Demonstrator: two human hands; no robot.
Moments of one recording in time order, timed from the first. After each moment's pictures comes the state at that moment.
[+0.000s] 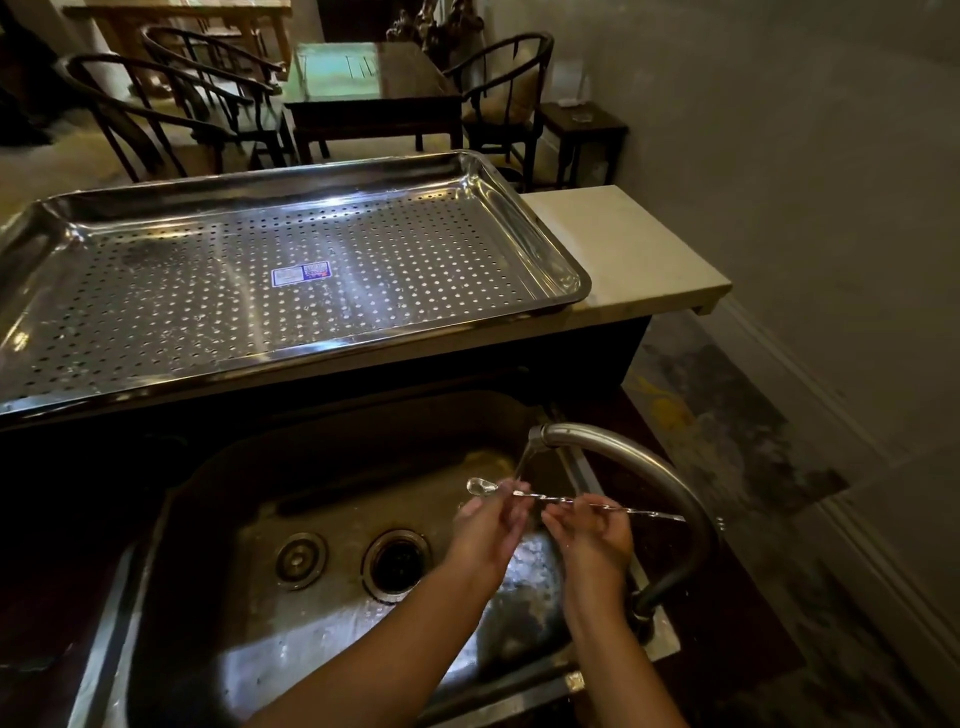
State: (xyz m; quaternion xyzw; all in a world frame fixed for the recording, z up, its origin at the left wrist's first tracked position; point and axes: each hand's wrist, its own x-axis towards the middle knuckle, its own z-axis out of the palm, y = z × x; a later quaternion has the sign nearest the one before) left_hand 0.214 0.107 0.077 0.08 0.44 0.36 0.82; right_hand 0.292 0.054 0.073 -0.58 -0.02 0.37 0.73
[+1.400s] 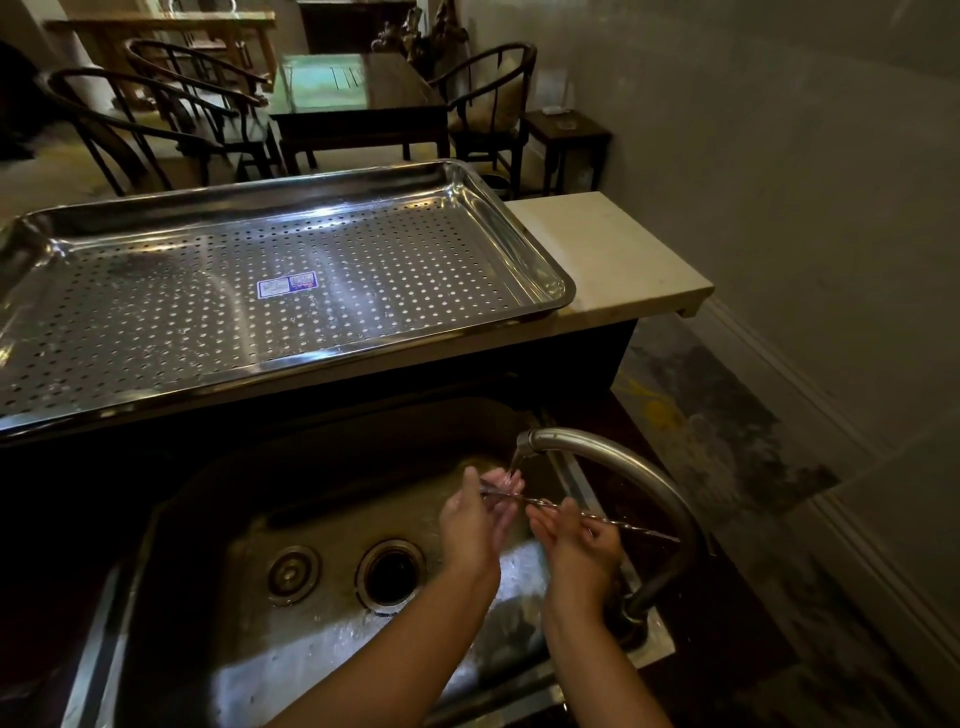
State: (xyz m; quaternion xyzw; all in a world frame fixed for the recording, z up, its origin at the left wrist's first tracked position) left_hand 0.220 0.106 0.087 0.16 0.46 0.43 0.76; right_hand 0.278 0.056 0.078 -0.59 0.03 0.33 0.74
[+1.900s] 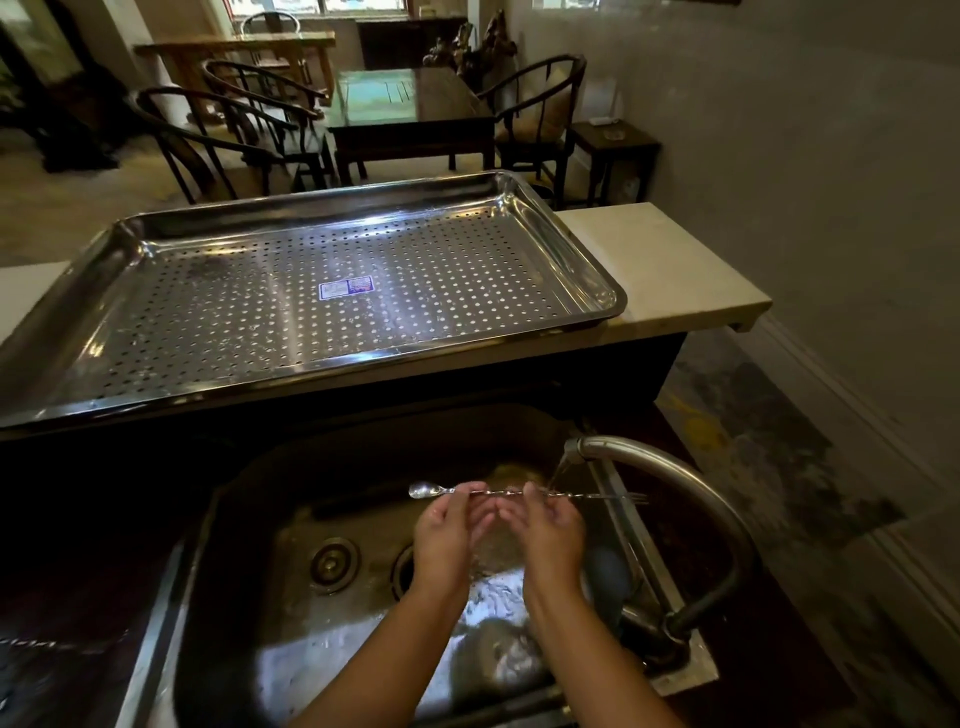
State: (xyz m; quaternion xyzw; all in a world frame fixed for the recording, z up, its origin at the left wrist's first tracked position) left_hand 0.158 0.115 0.081 0.25 0.49 0.47 0.69; right_hand 0.239 0.095 0.070 -0.57 -0.06 0.45 0.68
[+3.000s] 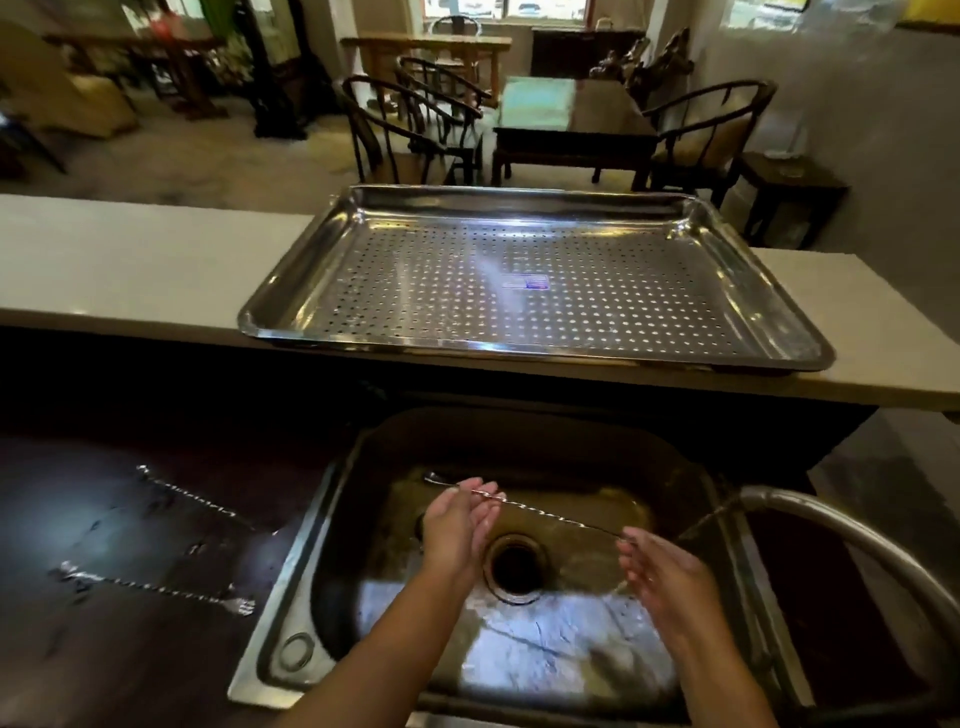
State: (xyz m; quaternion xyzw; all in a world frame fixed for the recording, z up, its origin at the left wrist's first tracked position) left_hand 0.042 0.128 0.076 0.09 0.52 0.56 0.64; right_hand 0.237 0.081 0.085 -0.62 -0.17 0.56 0.52
